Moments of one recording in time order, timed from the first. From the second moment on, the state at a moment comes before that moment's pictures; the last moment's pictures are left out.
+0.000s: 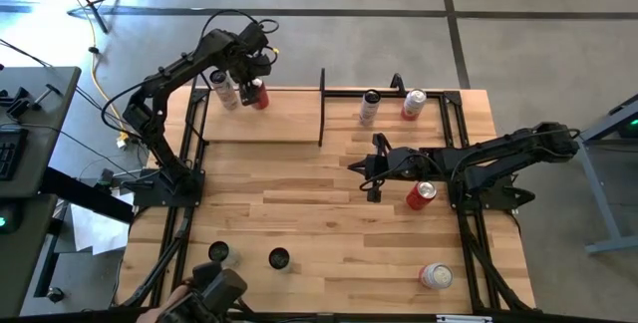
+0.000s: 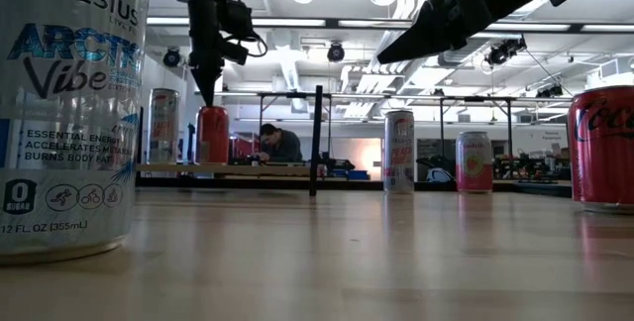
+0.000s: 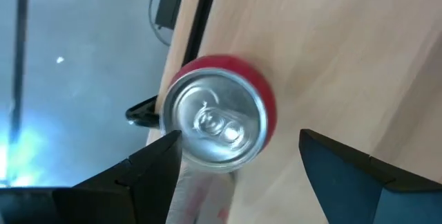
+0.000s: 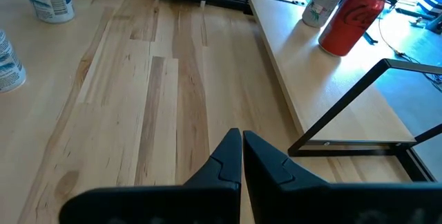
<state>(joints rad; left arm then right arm) 0.88 1.71 1.61 -1.22 -0.13 0.59 0.09 1.25 0.68 0.11 0.28 -0.13</state>
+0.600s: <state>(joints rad) 0.78 1.60 1.61 -1.24 -0.23 0.08 0.09 1.25 0.68 0.12 0.28 -0.14</state>
